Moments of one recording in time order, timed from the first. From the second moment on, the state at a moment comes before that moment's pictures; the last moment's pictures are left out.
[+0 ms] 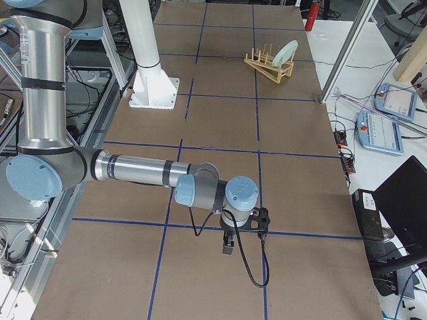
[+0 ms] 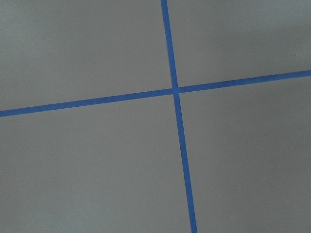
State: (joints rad) left arm -1.61 -1.58 -1.63 -1.46 -2.37 0.20; right arm 1.62 -1.62 1.56 -1.63 2.31 -0.02
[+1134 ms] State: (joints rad) left arm -1.61 -1.59 -1.63 -1.46 -2.37 0.19; right arm 1.62 -1.62 1.56 -1.63 2.31 -0.02
